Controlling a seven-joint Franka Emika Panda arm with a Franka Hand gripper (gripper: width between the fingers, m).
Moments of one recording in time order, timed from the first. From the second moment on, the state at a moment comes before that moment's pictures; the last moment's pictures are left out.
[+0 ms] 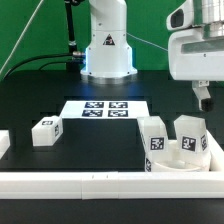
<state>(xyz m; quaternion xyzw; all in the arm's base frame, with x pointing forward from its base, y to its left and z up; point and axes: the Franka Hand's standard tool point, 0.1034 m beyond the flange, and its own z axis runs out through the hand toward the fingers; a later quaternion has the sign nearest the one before) 0.638 0.142 0.108 -0.87 0.49 -0.07 0.09</state>
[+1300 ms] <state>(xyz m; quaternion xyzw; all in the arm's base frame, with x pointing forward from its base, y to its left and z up) 0.640 0.125 0.107 -0.95 -0.30 -0.04 -0.03</state>
